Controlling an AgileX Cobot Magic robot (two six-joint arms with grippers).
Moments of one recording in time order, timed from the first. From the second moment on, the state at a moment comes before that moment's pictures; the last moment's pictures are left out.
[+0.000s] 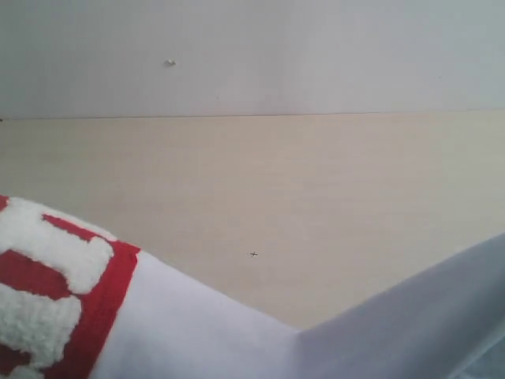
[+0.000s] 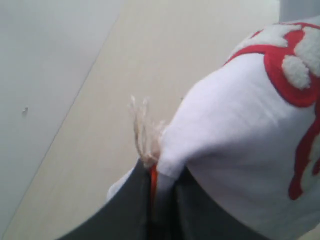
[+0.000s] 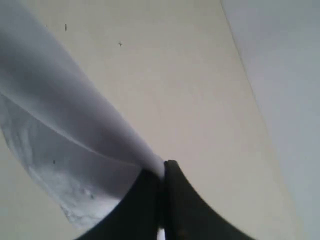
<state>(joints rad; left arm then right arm) -0.61 0.65 -1.14 -0.15 1.24 0.77 0.12 0.64 -0.97 0.20 1.23 -1.08</state>
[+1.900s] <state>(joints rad) 0.01 1.79 -0.80 0.20 -0.26 0.63 0.13 1.86 -0.91 -1.26 0.32 0.62</state>
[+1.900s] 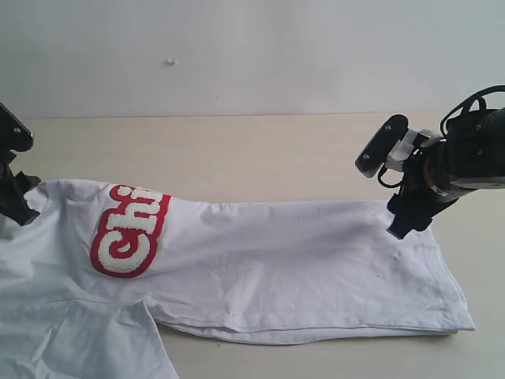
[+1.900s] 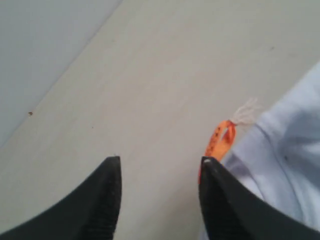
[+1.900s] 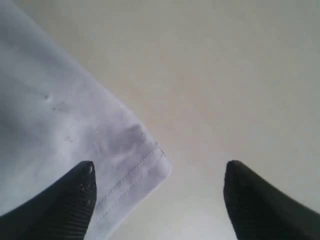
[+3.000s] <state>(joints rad) -0.20 1.67 -0.80 0.17 0.10 0.12 0.13 1.83 -0.78 -0.81 0.07 0.83</state>
